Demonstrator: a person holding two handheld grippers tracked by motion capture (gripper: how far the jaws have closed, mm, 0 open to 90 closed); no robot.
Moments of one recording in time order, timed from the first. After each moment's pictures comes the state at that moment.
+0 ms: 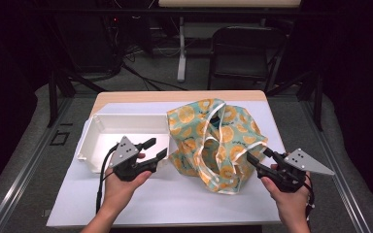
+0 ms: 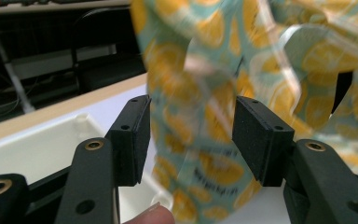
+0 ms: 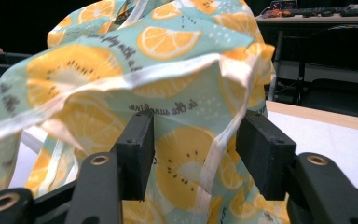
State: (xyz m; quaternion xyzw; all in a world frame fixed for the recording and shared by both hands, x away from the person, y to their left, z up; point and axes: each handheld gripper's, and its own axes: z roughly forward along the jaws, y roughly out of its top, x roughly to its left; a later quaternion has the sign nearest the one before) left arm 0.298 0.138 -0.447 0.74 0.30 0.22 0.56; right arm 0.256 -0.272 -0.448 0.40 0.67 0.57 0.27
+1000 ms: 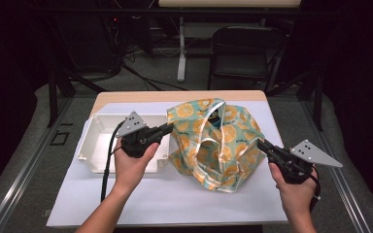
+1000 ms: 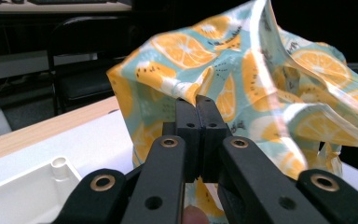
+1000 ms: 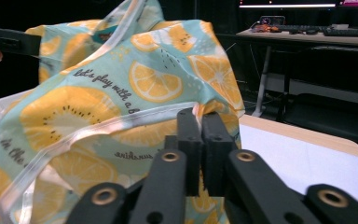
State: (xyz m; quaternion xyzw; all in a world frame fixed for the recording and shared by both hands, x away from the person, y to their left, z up) left arm 0.336 0.125 -0.406 0.73 0.30 0.17 0.59; right arm 0.267 -0.283 -0.429 0.39 0.67 0.56 0.30
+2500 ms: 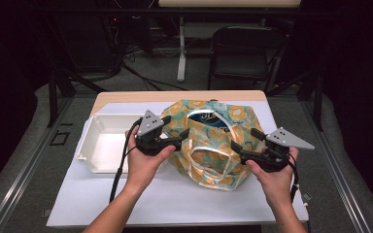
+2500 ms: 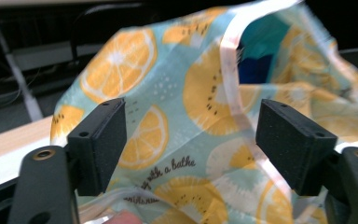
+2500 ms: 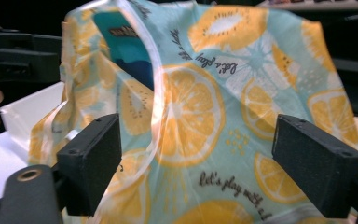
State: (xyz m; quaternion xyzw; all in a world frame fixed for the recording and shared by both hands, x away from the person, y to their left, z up) left arm 0.340 0.085 -0.411 0.74 0.34 0.21 0.54; right arm 0.296 -0.238 -0.424 0.42 0.68 0.55 0.25
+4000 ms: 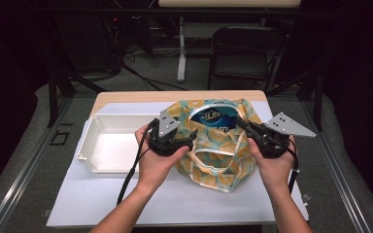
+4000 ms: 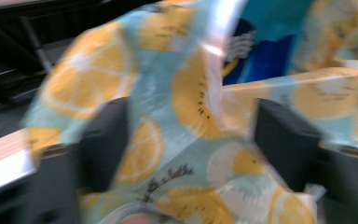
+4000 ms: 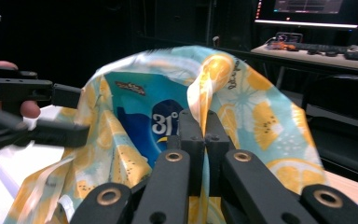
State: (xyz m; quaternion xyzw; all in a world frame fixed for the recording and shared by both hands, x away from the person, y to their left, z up) left arm 0.338 0.057 -0.411 0.75 0.36 0.26 0.49; right arm 0.311 -0.231 -0.389 0.35 0.67 0.57 0.31
